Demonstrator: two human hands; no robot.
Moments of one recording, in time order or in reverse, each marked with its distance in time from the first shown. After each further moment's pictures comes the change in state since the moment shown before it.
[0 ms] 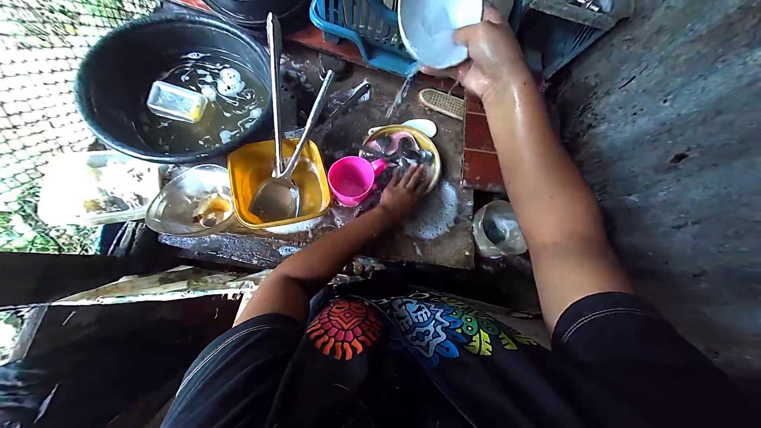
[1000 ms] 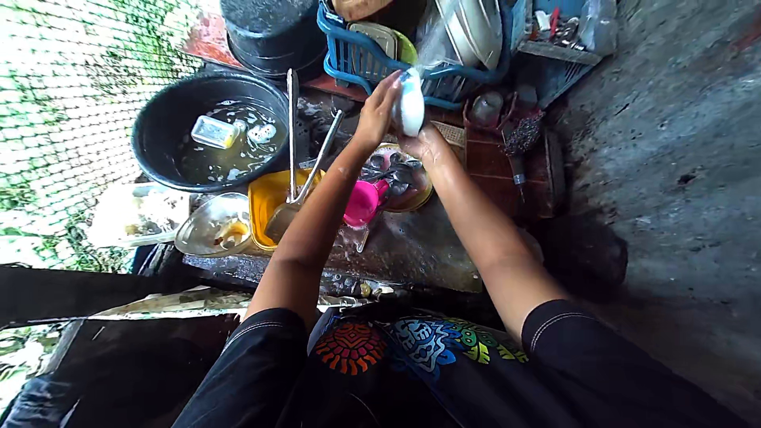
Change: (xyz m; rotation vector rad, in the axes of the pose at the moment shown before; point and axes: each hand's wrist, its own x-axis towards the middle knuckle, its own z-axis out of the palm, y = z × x) left_hand 0.054 -0.092 -0.164 -1.021 0.695 -0.006; right_hand 0.039 0.131 0.028 0.613 -0.122 0.145
